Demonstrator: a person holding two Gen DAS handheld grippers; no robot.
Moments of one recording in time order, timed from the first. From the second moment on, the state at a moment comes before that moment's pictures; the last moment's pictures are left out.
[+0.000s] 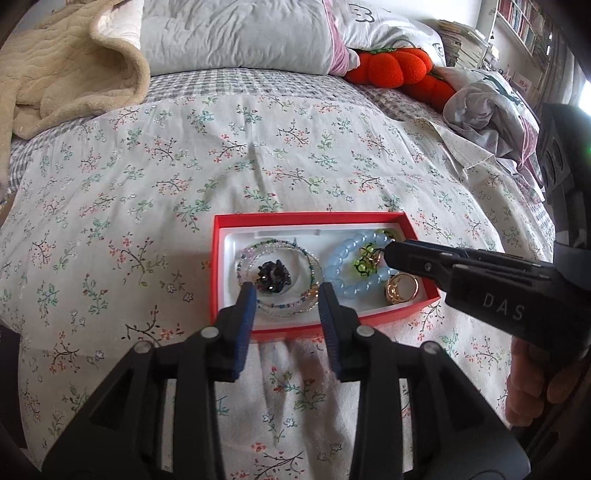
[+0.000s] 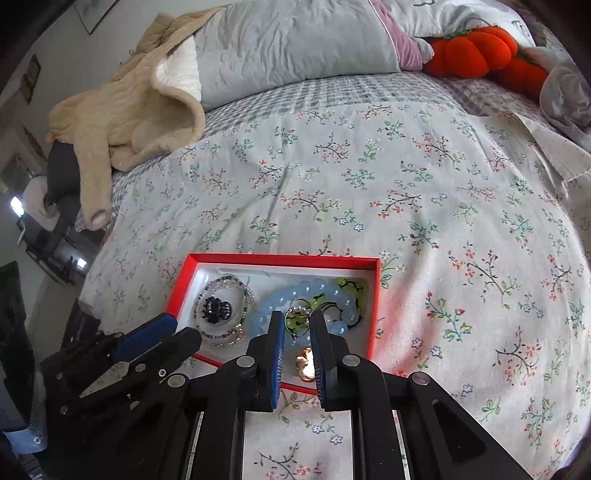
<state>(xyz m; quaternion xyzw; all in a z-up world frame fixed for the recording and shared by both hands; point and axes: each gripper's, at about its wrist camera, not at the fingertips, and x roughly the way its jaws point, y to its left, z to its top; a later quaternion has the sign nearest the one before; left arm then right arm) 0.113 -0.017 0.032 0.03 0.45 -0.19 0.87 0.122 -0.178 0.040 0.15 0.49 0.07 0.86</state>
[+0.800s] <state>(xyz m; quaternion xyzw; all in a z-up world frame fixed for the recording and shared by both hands) 0.051 0.003 0.037 0.06 0.47 -0.09 0.88 0.025 -0.190 0.060 0.08 0.49 -0.01 0.87</state>
